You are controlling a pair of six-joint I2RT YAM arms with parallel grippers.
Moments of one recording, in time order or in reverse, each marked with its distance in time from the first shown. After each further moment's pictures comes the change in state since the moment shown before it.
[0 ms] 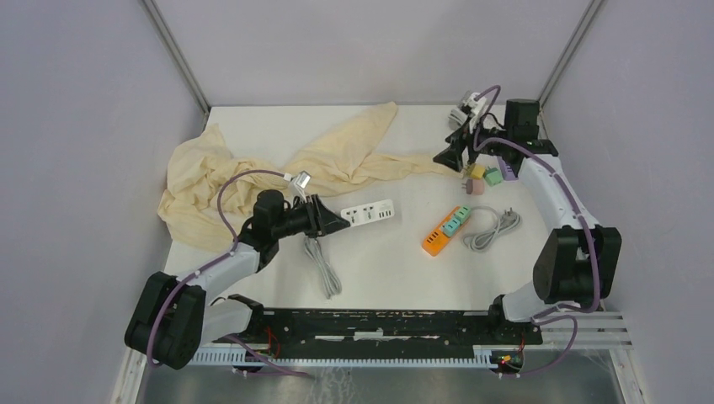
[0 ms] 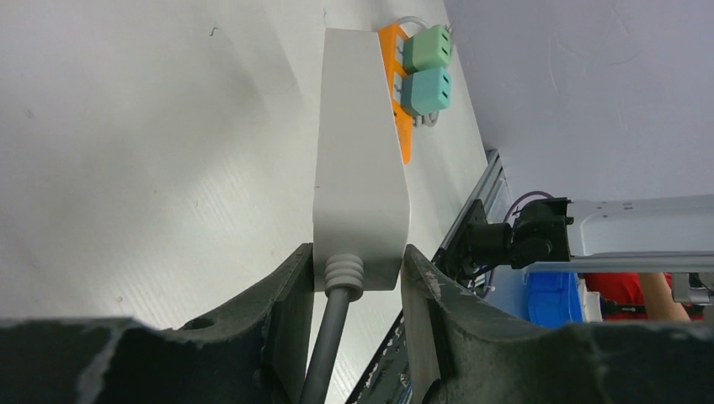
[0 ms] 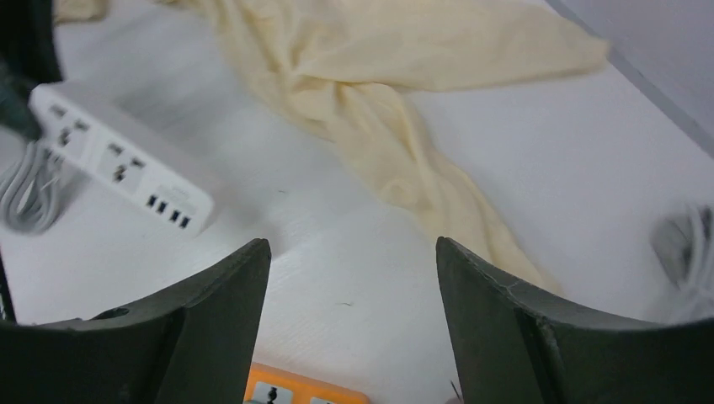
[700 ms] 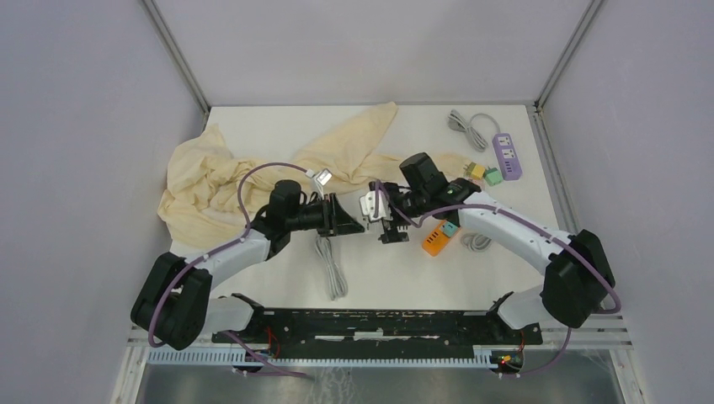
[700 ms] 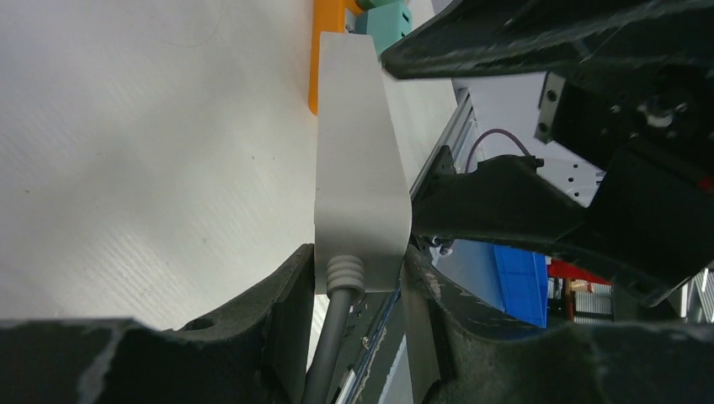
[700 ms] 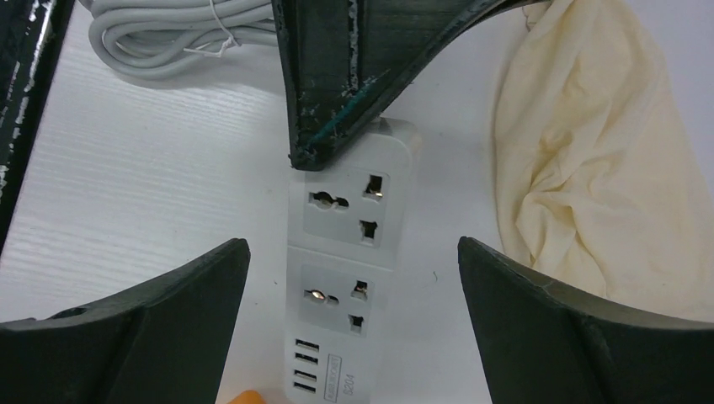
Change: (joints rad) left arm -0.100 0.111 0.152 -0.124 0.097 0.005; right arm 0.697 -0.129 -0.201 -0.146 0.222 -0.601
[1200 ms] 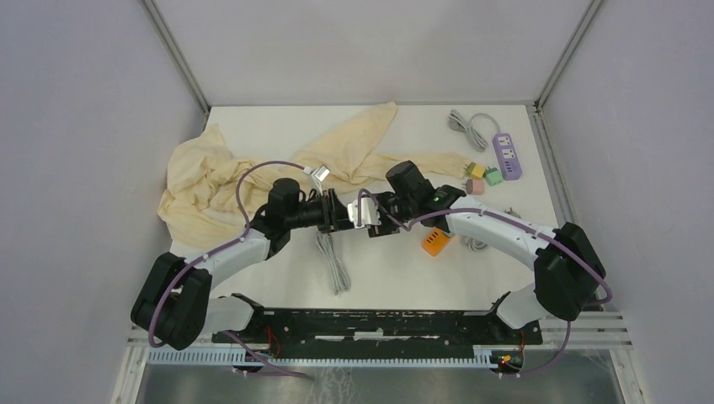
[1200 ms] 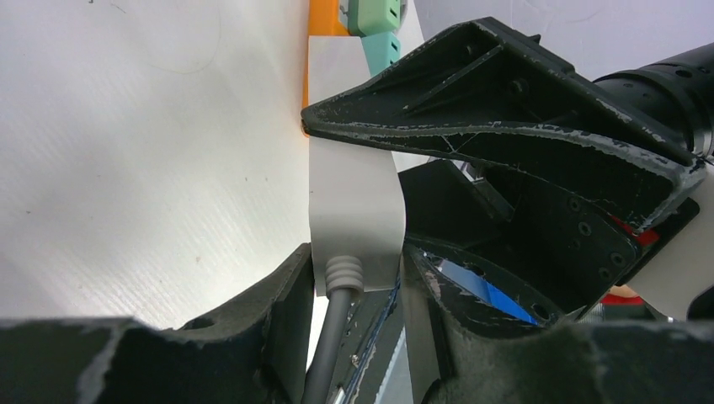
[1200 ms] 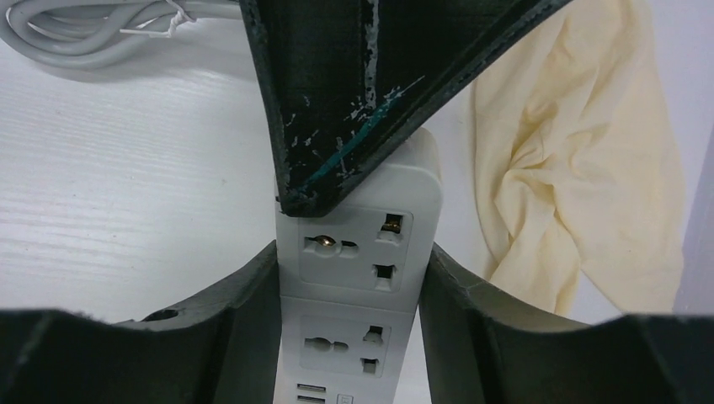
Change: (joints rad) left arm 0.000 0.008 0.009 0.056 -0.015 -0.058; right arm 0.105 0.070 -0.028 0.114 0.243 0.009
